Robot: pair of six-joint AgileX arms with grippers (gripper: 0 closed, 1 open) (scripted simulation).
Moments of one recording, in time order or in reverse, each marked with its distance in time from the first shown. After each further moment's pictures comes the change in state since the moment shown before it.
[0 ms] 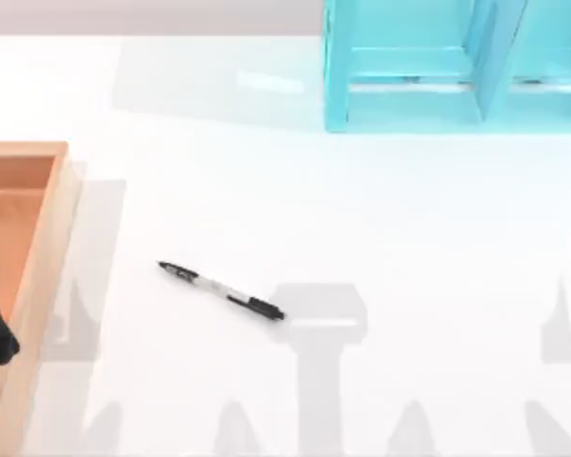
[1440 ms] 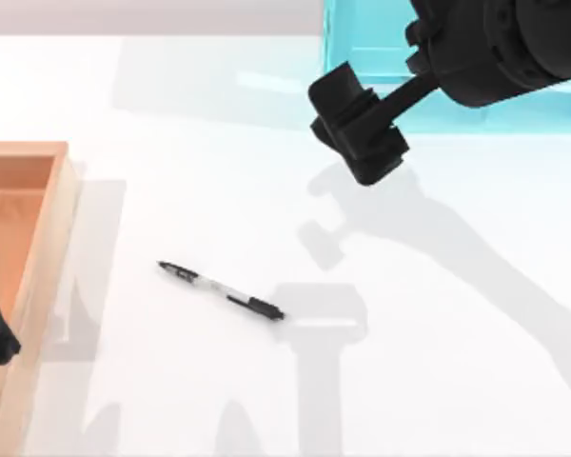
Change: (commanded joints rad) left arm 0.000 0.000 0.000 0.000 0.000 0.000; right arm 0.727 1.526 1.639 -0.959 -0.019 -0.007
